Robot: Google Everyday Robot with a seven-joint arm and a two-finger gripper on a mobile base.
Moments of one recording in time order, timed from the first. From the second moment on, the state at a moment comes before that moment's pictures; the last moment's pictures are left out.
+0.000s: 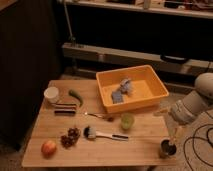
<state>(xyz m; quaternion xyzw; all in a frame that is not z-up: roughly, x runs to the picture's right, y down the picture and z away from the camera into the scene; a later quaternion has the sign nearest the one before) 0.261 0.176 0.639 -0.38 -0.27 0.01 0.88</state>
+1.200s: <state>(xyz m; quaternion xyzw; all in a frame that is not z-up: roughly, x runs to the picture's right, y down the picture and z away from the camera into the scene) 0.269 0.205 0.661 -0.40 -0.26 0.02 0.88</state>
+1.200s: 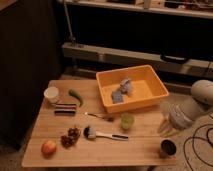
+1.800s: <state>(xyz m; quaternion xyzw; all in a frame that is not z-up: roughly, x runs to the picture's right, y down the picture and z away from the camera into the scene) 0.271 0.209 0.655 -0.41 -0.26 0.02 0.88</state>
